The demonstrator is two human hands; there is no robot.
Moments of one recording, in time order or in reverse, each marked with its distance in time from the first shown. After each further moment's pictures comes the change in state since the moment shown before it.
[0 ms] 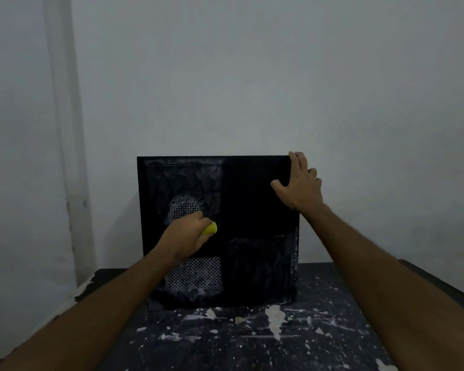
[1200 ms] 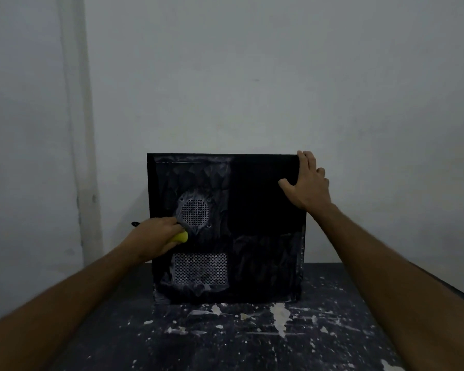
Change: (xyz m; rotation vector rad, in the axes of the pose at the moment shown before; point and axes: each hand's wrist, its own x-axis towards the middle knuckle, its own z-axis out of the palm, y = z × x) left_hand -0.053 -0.075 -0.023 0.150 -0.032 0.155; right_hand 0.001 0.001 0.001 0.019 -0.006 0.004
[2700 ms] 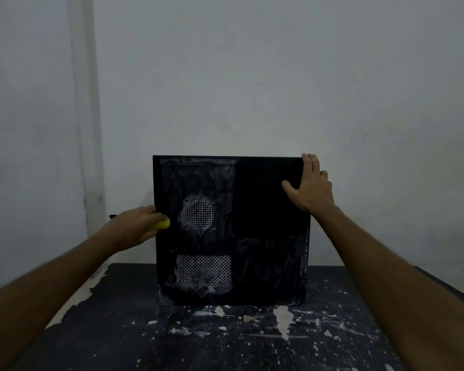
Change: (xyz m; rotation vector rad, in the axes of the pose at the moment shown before) left_hand -0.023 -0.051 -0.035 -0.041 -0.065 -0.068; right_hand 0.001 0.000 0.000 -0.005 -0.002 -0.013
